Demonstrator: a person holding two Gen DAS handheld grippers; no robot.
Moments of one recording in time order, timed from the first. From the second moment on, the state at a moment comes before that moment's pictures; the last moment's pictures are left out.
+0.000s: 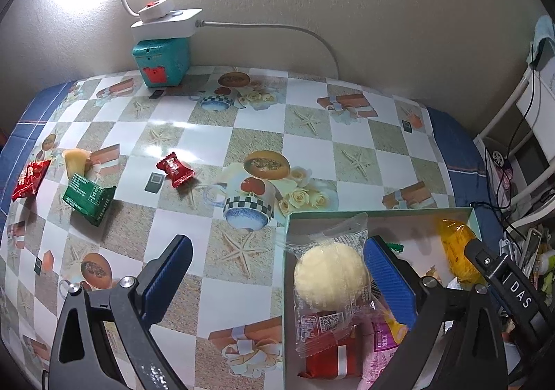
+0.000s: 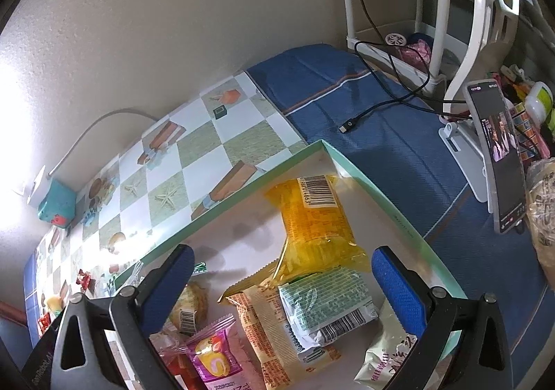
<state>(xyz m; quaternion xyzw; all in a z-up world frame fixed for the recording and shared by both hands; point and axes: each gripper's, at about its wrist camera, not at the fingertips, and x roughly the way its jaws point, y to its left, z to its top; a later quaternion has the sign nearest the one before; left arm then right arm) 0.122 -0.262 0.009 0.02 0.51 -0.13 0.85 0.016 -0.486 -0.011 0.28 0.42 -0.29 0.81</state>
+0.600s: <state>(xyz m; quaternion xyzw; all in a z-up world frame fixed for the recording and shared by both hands) 0.137 -0.228 0.014 -0.04 0.52 -0.10 0.85 0.035 -0.453 -0.003 0.25 0.43 -0.27 0.83</state>
